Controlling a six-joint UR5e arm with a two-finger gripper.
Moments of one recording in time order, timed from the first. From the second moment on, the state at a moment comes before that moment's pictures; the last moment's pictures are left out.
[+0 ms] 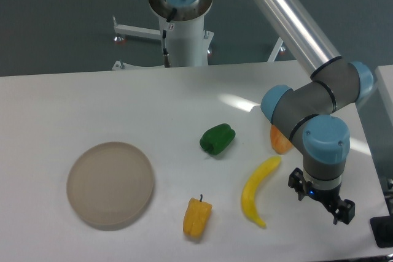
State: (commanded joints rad) arm 2.35 -2.48 -0.78 -1.18 1.67 1.28
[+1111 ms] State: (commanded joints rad) arm 2.39 -2.19 -1.13 -1.21 1.60 1.28
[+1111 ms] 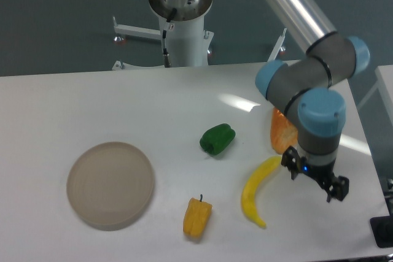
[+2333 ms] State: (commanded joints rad) arm 2.41 -1.91 -1.71 -1.07 1.29 1.25
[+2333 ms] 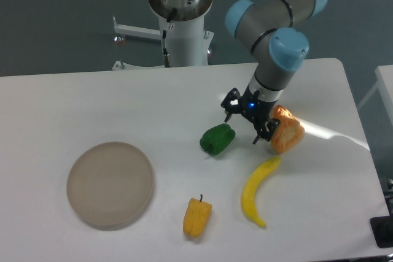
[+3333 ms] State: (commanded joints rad) arm 2.37 -1.91 -1.79 -0.95 1.29 1.27
